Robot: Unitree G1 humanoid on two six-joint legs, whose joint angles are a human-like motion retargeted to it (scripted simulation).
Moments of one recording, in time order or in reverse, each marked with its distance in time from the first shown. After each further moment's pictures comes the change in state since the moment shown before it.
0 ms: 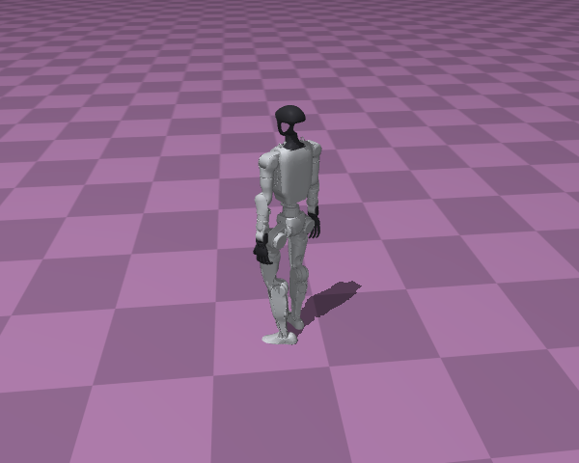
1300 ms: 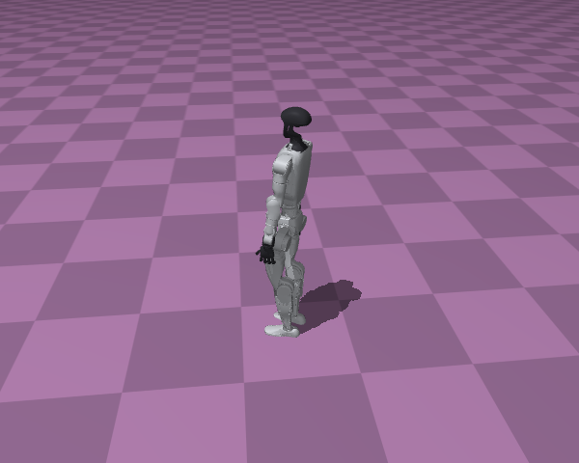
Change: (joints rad) left arm -0.097 -0.020 -0.066 -0.017 0.043 0.001 -0.071; right arm 0.033 0.047 0.045 -0.036 -0.044 -0.016 0.041; waist 0.119 0.020 -0.067; left_leg -0.050 -0.142 -0.337 -0.050 -0.119 0.096; right_leg 0.016 0.036 0.204 0.011 0.051 -0.001
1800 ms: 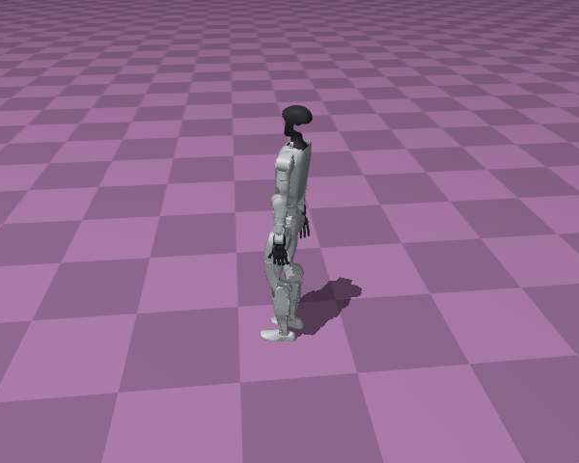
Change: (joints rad) left arm 0.079 -0.011 0.039 0.079 0.023 0.009 0.047; right arm 0.063 -0.035 -0.078 0.067 0.041 0.053 -0.001; waist 0.005 0.015 -0.001; left_leg -0.020 0.046 -0.020 0.016 -0.010 -0.053; right_leg 0.017 0.043 -0.012 -0.018 0.018 -0.057
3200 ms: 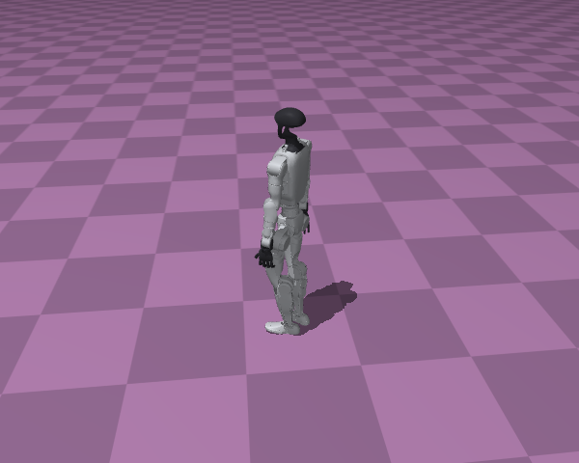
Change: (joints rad) left arm -0.046 0.068 -0.053 -0.112 -0.049 -0.012 -0.027; right arm -0.013 0.001 0.081 -0.067 -0.027 -0.101 0.001; waist 0.017 -0.063 0.032; left_leg 0.011 -0.035 0.182 0.006 -0.143 0.097; right_leg -0.030 -0.081 -0.107 0.074 -0.035 0.026
